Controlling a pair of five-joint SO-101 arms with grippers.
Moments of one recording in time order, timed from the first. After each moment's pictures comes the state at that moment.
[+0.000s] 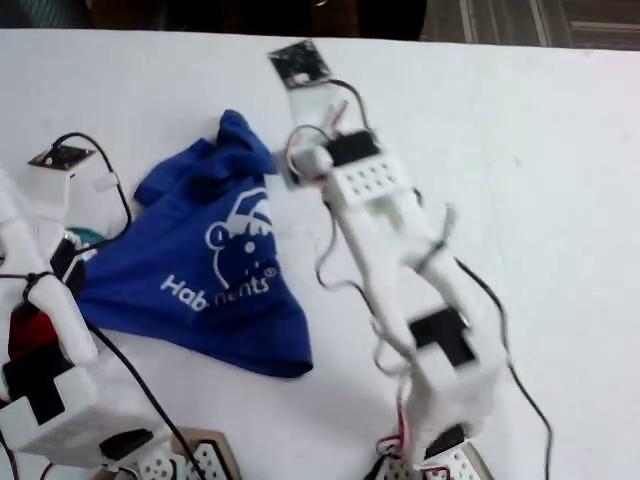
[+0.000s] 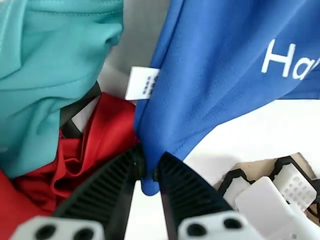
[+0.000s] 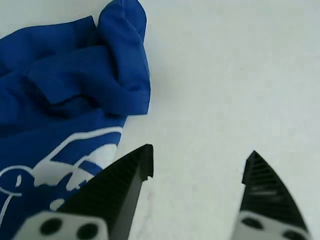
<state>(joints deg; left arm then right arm) -40.6 1.6 4.4 100.7 -45.1 -26.9 18.8 -14.4 60.2 5.8</state>
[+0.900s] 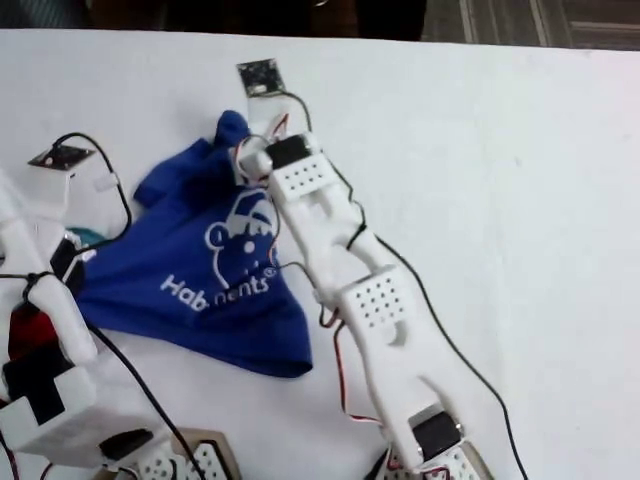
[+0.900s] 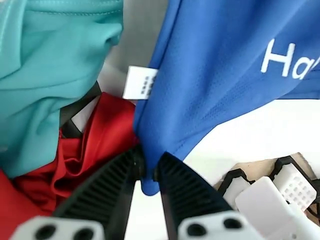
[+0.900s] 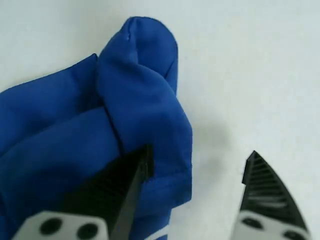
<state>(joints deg) -40.6 1.6 4.4 100.8 -45.1 -32.9 65.2 -65.4 63.8 -9.4</state>
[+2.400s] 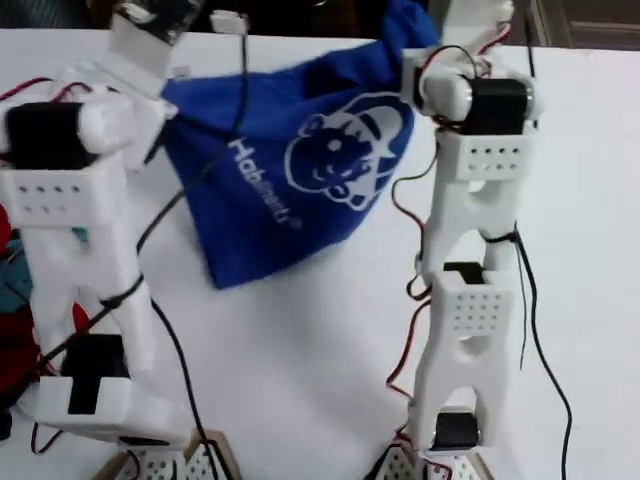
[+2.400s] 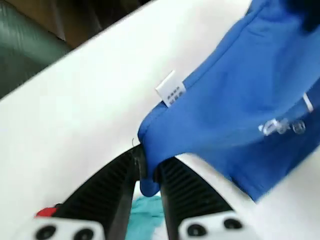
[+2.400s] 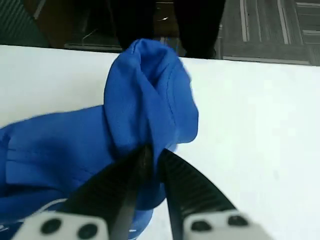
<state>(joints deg) -6.9 1.0 -42.5 101.3 -28.8 -5.0 41.0 -92.2 100.0 1.7</state>
